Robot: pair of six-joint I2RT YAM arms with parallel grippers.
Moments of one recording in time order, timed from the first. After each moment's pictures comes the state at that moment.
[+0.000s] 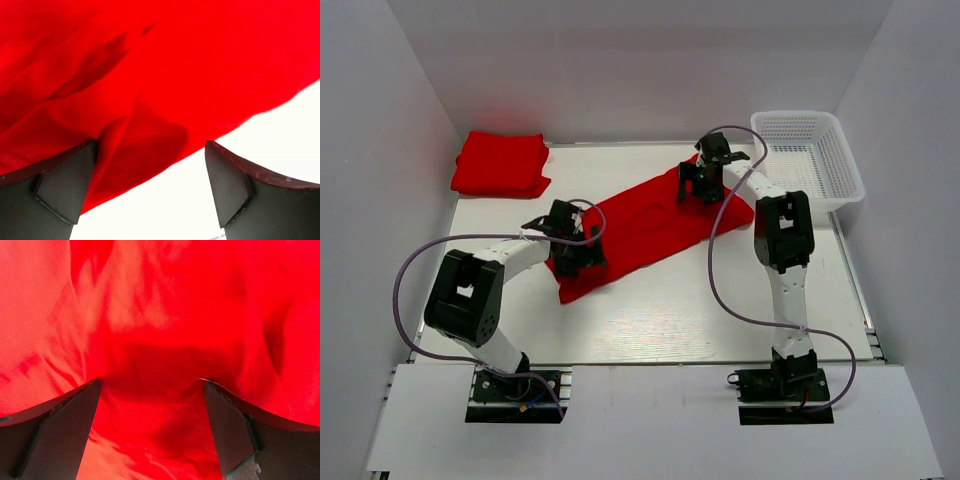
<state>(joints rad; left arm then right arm) -0.31 1.62 0.90 -0.38 0.17 -0.51 0.31 2.28 1.84 -0.60 -0.15 0.25</state>
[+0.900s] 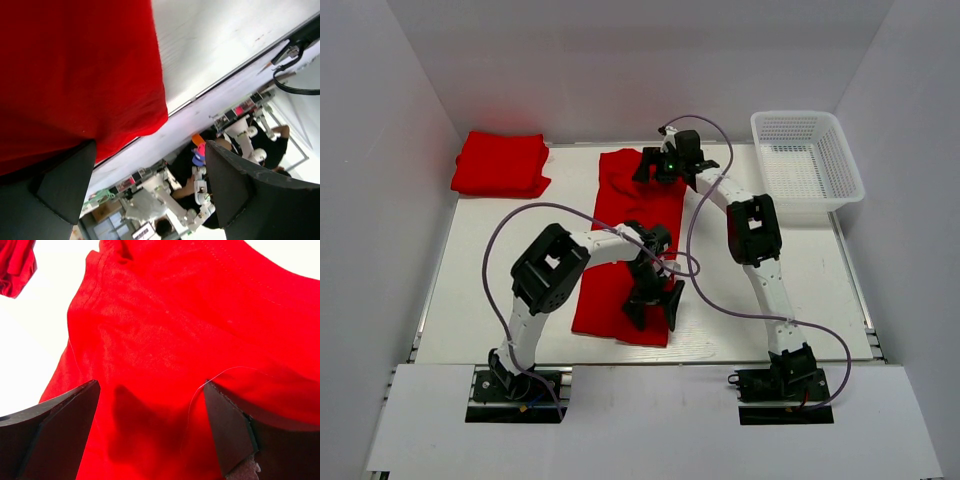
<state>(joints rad) -0.83 2.09 1.40 -0.93 0.67 -0.41 0.39 2.63 2.21 -0.14 -0.49 0.29</state>
